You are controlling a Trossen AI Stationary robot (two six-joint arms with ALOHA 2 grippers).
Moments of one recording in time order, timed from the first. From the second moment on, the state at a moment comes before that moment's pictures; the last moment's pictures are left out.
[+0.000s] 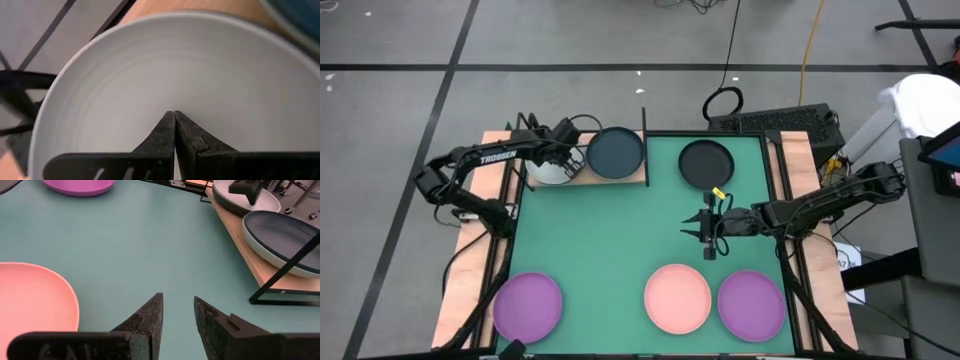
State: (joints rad) left arm 0.75 1.43 0.83 -0.58 -0.30 0.04; right arm 0.22 1.15 0.46 0.21 0.29 -0.04
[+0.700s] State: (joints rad) left arm 0.26 1.04 0.67 -0.55 -0.31 -0.14; right arm 0.21 1.15 0.46 0.13 0.45 0.10
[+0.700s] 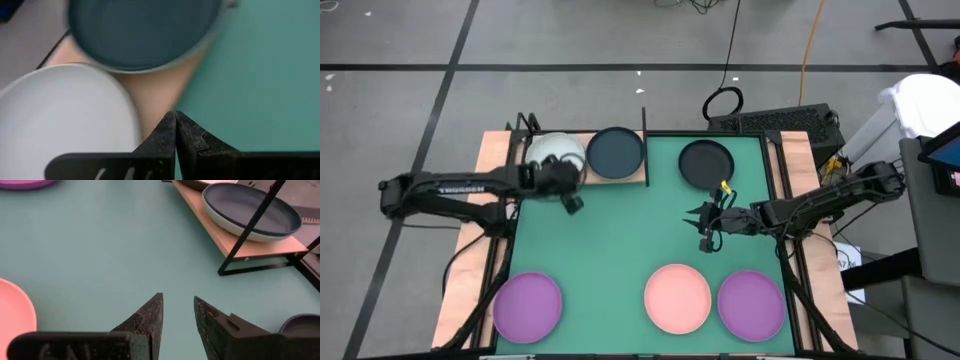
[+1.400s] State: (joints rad) left arm -0.22 1.09 0.63 -0.12 -0.24 -0.09; right arm 0.29 1.15 0.53 0.01 0.36 0.31
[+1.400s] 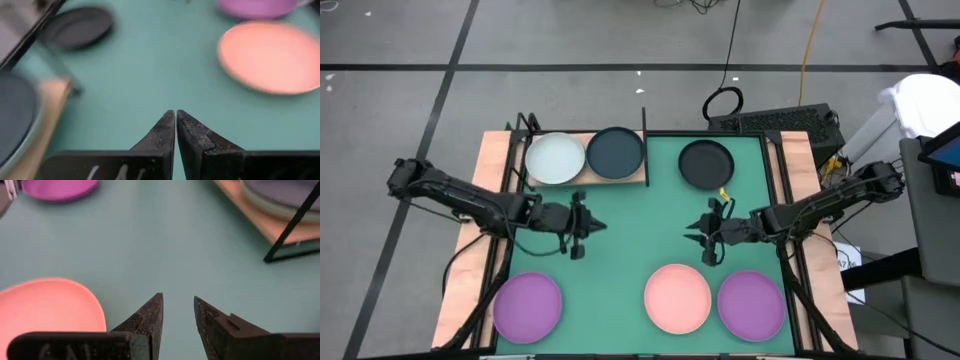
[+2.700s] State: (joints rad) left arm -0.42 1.79 0.82 0.47 -0.08 0.44; right arm 0.30 1.15 0.53 0.00 0.42 0.34
